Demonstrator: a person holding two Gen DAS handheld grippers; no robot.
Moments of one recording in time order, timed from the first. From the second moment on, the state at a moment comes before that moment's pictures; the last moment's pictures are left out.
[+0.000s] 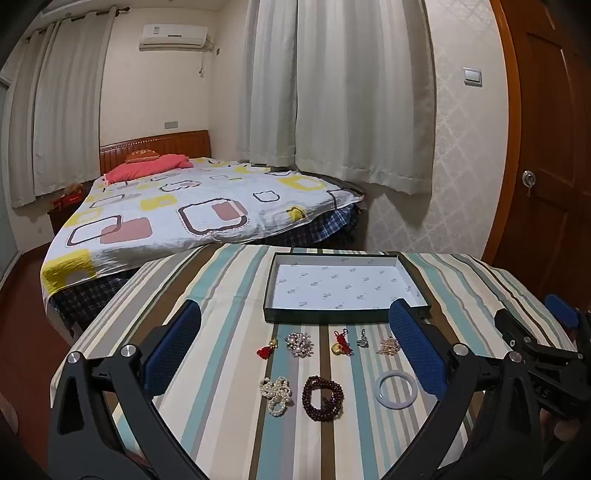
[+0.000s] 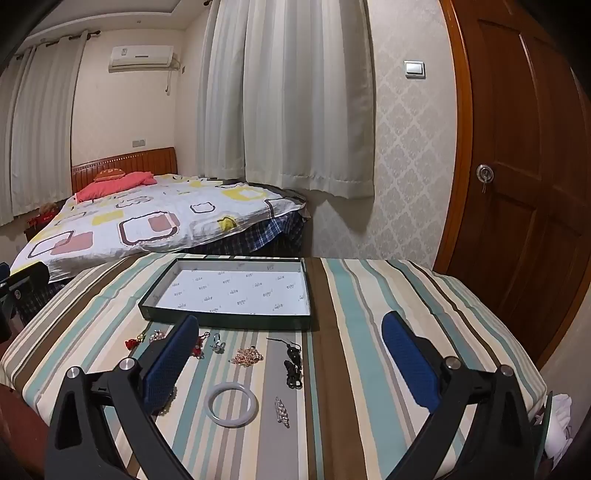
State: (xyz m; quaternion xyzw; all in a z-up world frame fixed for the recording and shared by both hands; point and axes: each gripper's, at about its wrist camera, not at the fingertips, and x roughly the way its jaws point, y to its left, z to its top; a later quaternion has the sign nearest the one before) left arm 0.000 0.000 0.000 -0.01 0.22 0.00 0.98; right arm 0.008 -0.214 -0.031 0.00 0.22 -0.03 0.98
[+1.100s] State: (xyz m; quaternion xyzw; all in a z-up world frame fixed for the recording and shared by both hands) left arm 0.000 0.000 0.000 -0.02 0.22 0.00 0.97; right arm 0.006 -0.214 -0.021 0.00 0.21 -0.03 0.98
